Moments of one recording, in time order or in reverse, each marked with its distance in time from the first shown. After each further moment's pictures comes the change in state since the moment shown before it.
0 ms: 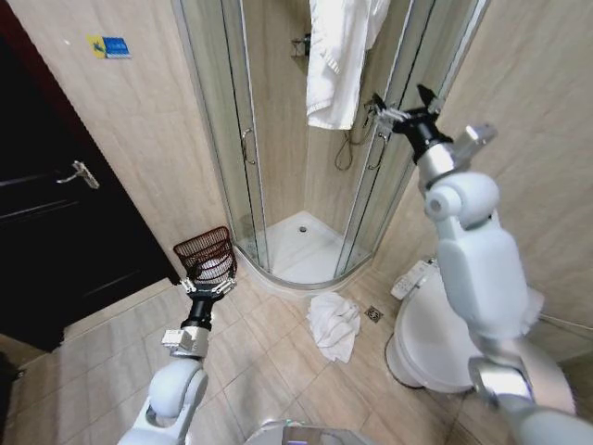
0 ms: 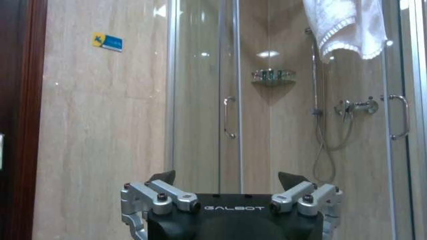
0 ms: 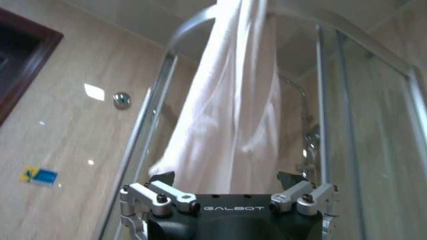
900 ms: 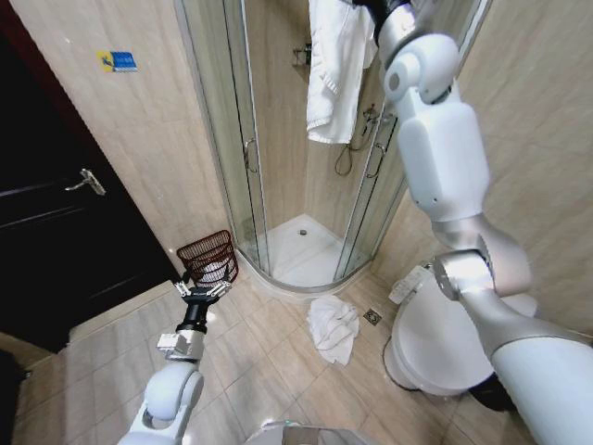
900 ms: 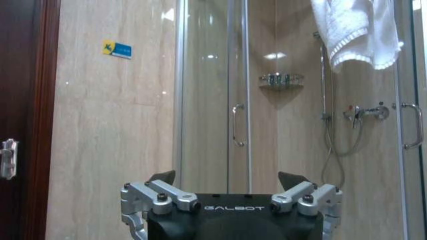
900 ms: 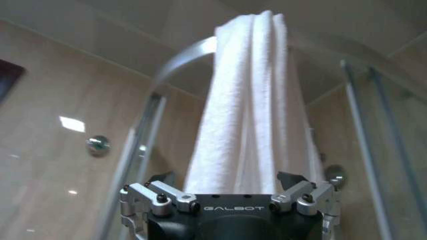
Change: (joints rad) left arm 0.016 -0.029 -0.028 0.036 0.002 -0.046 0.027; right arm 0.530 0.251 -0.185 -0.476 -0.025 -0.003 0.111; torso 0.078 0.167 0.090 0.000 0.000
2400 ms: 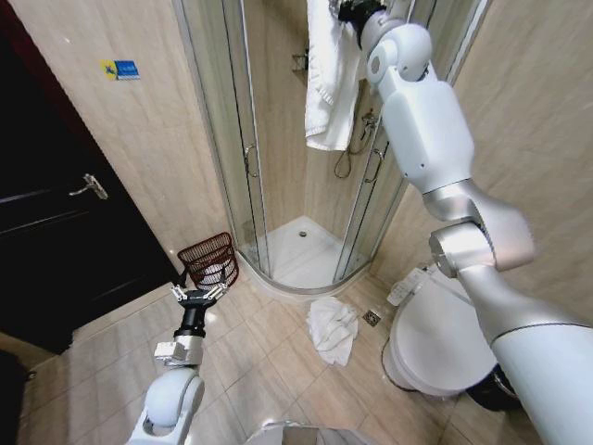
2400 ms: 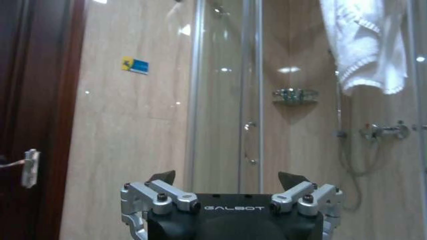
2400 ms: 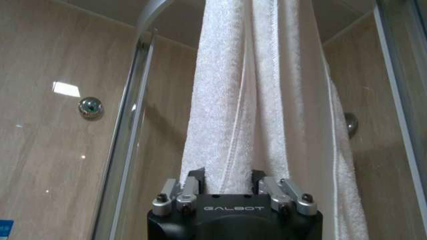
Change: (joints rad) left arm 0.004 -0.029 0.004 -0.007 0.006 -0.052 -0.059; right arm 0.118 0.064 -0.071 -0.291 0.096 -0.019 -0.058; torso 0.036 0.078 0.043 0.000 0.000
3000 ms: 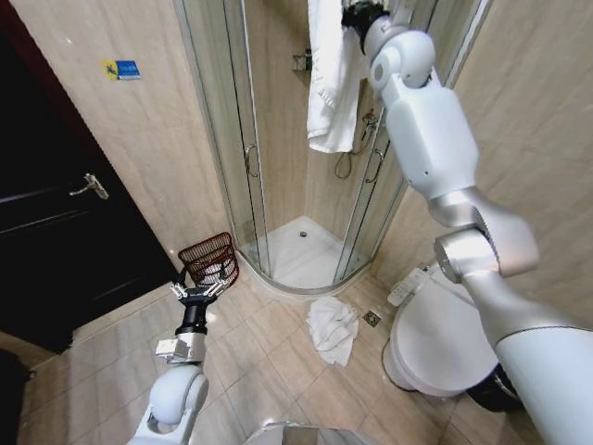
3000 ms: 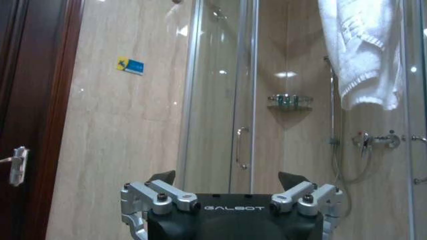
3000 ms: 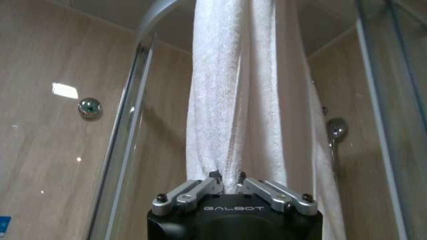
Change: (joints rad) left arm -0.002 -0.003 0.045 -0.035 0.002 0.022 -0.009; right arm -0.095 -0.091 -0.023 0.180 0.053 -0.017 0.063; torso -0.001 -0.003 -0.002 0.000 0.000
